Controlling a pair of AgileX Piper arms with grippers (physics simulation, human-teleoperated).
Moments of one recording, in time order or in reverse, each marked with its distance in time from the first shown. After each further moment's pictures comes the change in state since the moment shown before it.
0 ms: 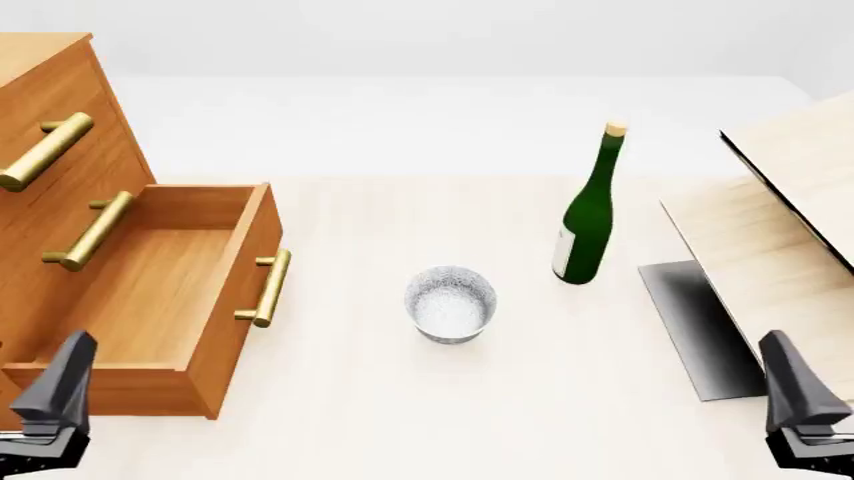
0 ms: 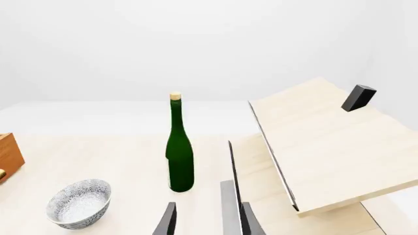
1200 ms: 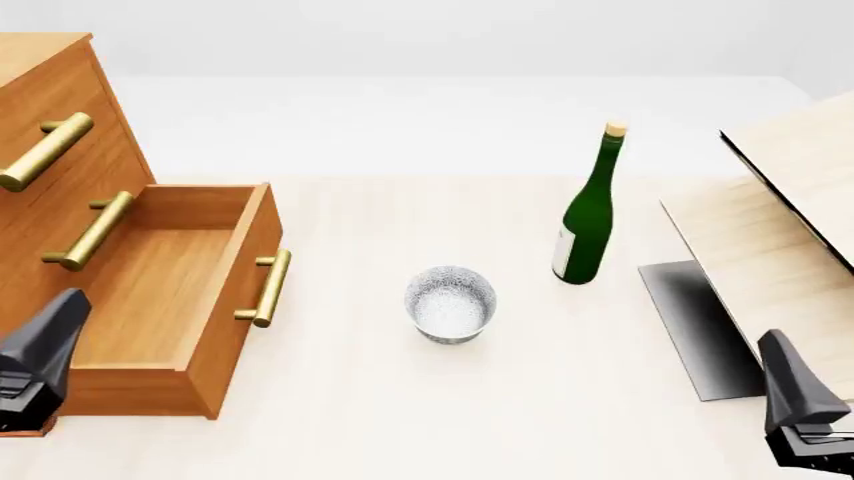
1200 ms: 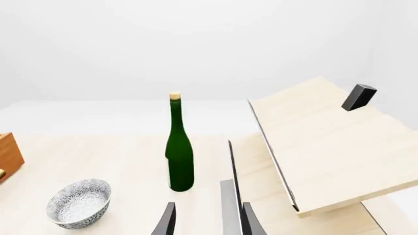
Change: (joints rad) left arm -0.081 0.167 -0.269 0.227 -0.014; right arm -0.001 0.010 -0.003 -0.002 0.001
